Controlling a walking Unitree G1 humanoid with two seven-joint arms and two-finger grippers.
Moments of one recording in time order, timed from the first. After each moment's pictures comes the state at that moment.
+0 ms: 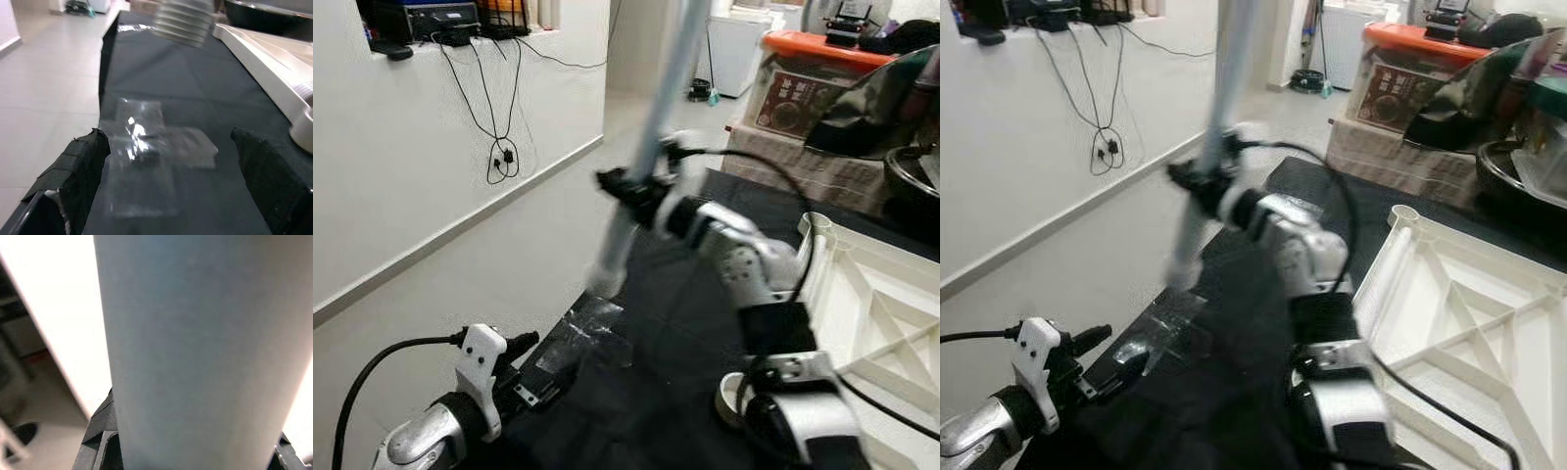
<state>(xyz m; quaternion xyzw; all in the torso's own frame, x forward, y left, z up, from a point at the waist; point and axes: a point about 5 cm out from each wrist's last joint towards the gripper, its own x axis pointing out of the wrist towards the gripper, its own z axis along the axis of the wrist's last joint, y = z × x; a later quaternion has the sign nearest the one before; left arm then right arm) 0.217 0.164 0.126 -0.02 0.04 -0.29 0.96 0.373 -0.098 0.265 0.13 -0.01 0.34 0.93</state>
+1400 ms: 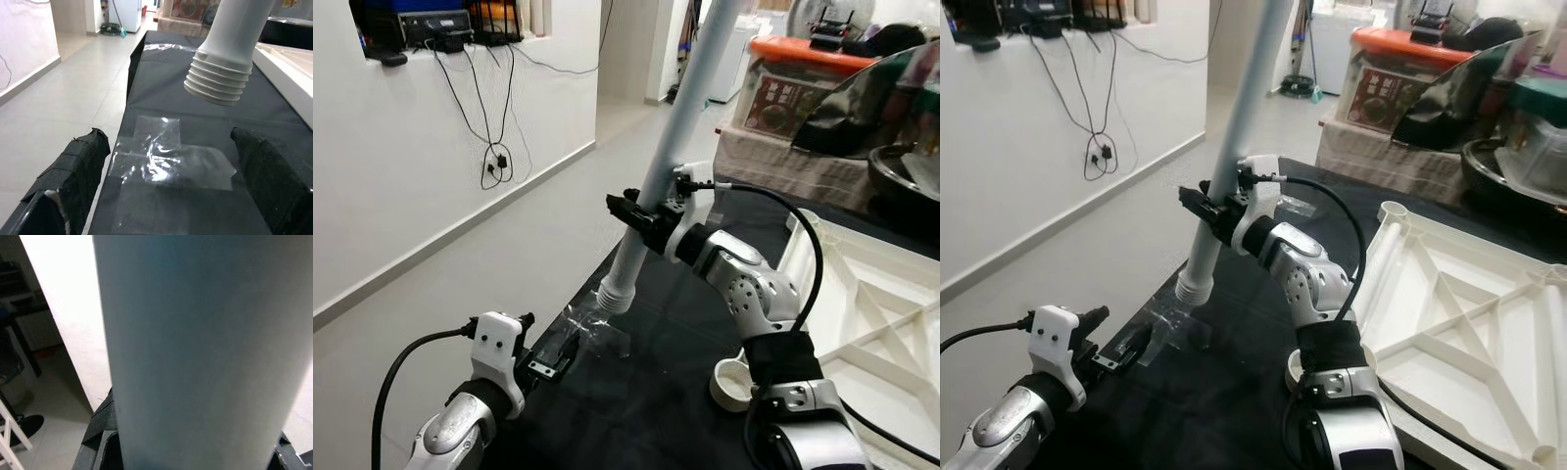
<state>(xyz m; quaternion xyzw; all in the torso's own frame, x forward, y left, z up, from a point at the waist) 0.231 0.149 0.123 -0.02 0.01 -0.21 0.98 0.358 -0.088 0.234 0.13 -0.02 0.39 0.91</state>
